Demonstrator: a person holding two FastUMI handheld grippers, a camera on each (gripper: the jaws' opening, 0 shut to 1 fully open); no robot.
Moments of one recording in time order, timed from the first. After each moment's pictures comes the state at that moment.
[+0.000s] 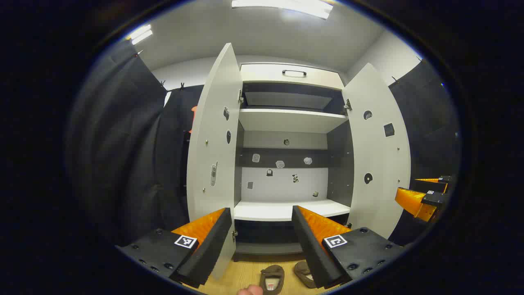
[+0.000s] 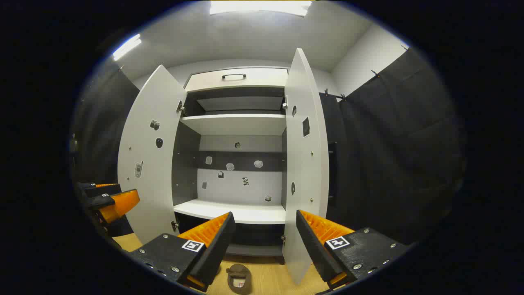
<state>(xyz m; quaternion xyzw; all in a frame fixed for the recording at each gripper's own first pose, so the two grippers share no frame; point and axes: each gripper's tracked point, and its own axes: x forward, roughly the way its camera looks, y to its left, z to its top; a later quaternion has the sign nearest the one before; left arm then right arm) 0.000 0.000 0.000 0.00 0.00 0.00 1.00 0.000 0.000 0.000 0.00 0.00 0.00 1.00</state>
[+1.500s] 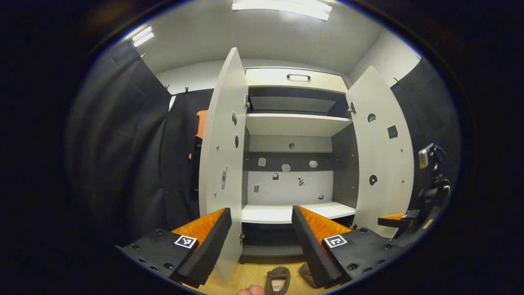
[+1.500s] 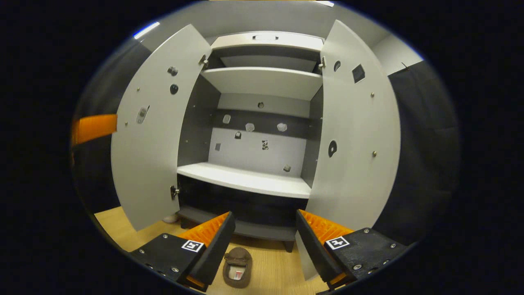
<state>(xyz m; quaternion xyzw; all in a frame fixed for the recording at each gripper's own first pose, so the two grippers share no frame) -0.005 0.019 0.006 0.01 -0.01 0.02 1.00 0.064 0.056 -0.158 -0.08 0.13 0.07 0.99</state>
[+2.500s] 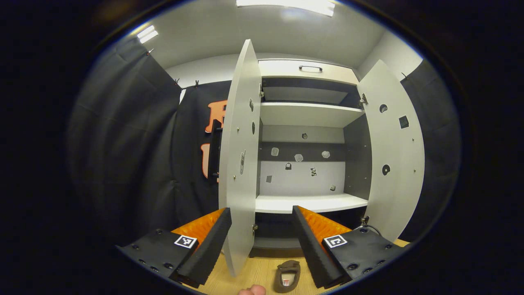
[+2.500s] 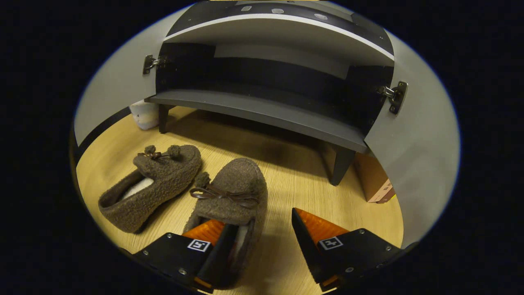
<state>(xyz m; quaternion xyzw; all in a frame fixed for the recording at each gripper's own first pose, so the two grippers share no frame) -0.012 0.049 -0.026 0.00 0.01 0.05 1.00 0.099 0.056 -0.485 -0.11 0.42 0.10 0.89</state>
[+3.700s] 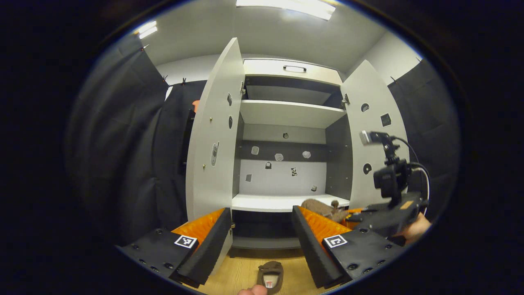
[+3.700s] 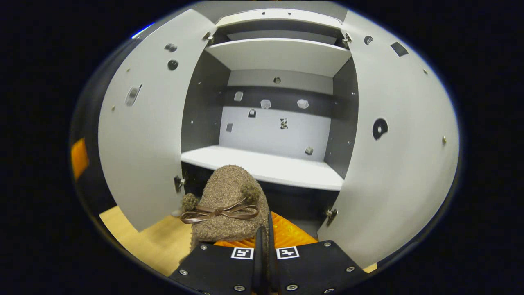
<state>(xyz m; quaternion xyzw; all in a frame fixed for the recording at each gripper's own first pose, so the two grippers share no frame) -0.006 0.000 -0.046 -0.01 0.00 -0.01 1.00 0.180 0.103 -0.154 -0.04 0.16 0.10 0.98</state>
